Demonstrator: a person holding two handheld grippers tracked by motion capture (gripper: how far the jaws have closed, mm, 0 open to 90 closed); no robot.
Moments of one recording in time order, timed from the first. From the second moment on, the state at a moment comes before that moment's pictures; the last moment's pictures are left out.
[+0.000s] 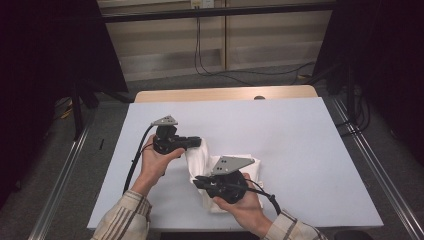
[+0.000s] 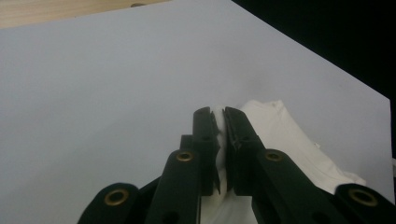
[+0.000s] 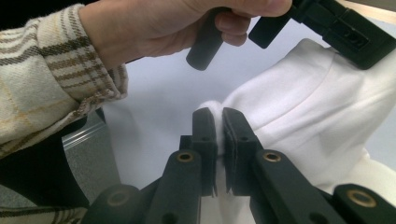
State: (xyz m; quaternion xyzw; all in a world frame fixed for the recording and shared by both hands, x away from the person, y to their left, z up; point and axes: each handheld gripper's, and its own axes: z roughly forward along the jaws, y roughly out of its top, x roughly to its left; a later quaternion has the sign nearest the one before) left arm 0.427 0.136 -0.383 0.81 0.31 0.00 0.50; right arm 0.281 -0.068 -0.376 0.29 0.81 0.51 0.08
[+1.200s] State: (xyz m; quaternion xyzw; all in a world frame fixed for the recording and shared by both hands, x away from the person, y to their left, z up) left arm 0.427 0.097 -0.389 0.82 0.29 -0.01 0.49; right arm 0.272 -0.108 -0.387 0.34 0.79 0.50 0.08
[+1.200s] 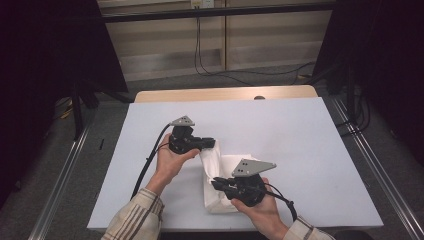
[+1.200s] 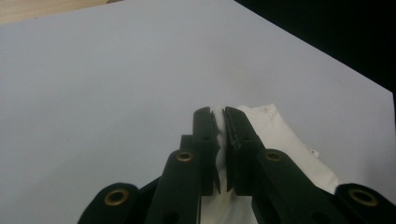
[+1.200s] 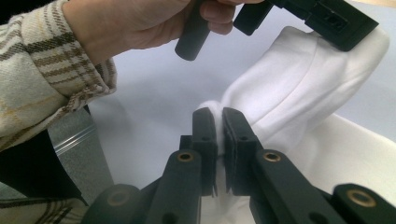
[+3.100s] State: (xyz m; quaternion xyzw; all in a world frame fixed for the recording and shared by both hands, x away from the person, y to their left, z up) left arm 0.432 0.048 -0.415 0.83 0.30 -0.04 0.47; right arm 0.265 -0.148 -0.404 0.37 0.79 0.48 0.09
